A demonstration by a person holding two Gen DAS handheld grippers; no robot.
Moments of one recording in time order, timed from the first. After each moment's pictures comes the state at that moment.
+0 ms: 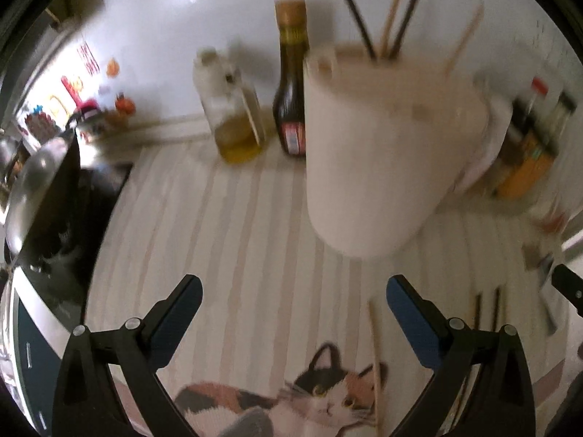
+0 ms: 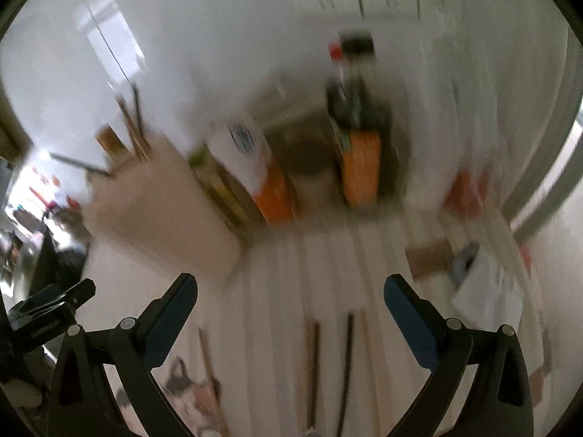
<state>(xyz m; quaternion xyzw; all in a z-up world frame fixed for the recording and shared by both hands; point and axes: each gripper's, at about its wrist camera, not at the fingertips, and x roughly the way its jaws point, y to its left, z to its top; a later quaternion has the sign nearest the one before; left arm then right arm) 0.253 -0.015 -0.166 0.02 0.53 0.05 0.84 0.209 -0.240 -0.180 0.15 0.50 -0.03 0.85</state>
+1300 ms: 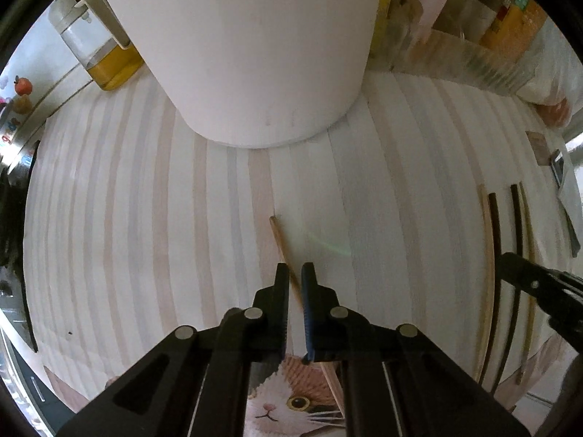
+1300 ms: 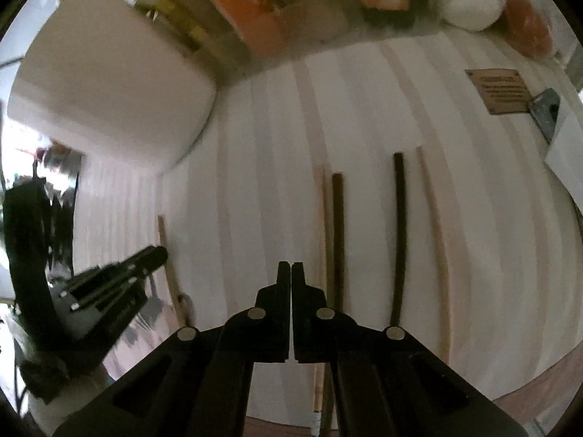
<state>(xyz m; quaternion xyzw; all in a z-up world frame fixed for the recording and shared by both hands) 0.249 -0.097 -0.273 0.05 0.63 -0.05 0.77 0.189 -0.240 -0.312 0.20 0.63 0.01 0.75</state>
